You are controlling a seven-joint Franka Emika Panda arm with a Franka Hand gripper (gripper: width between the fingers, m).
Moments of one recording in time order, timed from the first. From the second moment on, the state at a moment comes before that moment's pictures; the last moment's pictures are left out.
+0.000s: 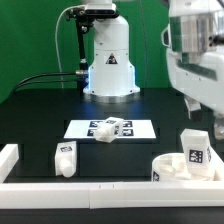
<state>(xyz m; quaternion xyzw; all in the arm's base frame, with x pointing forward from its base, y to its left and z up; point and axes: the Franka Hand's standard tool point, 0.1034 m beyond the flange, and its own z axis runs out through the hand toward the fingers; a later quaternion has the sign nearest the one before) 0.600 0.115 0.109 -0.81 0.58 0.02 0.06</state>
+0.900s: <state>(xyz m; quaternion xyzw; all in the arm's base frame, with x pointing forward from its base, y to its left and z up) 0.606 0.111 0.107 -0.99 0.13 -0.01 0.06</state>
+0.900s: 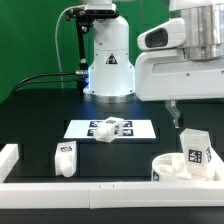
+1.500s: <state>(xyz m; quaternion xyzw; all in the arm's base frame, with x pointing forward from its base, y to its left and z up) 0.606 0.113 0.084 -0.96 -0.29 0.00 -0.01</state>
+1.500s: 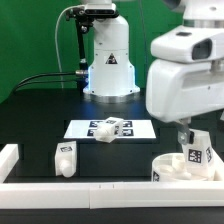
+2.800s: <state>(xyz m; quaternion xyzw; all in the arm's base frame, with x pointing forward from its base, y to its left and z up) 0.607 0.108 0.073 -0.98 0.20 0.00 0.02</state>
